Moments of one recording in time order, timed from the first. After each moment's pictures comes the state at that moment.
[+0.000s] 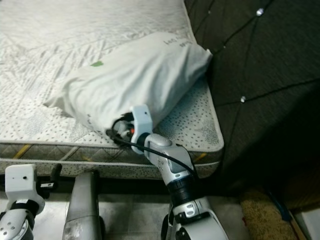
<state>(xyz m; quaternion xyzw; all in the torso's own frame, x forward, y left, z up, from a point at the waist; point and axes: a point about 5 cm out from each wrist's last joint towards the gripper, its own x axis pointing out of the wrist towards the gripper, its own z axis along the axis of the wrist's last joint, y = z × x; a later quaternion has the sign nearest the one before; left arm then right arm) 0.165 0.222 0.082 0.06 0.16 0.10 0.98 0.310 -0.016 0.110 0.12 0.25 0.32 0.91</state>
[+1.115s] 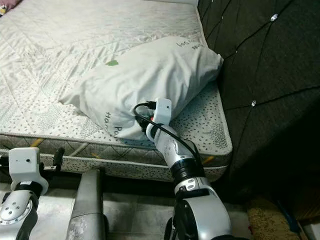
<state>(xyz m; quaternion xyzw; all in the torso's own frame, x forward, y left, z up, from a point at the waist) 0.200 0.221 0.095 0.07 0.12 0.09 0.99 0.350 -0.049 0.100 0.20 0.24 0.16 0.94</state>
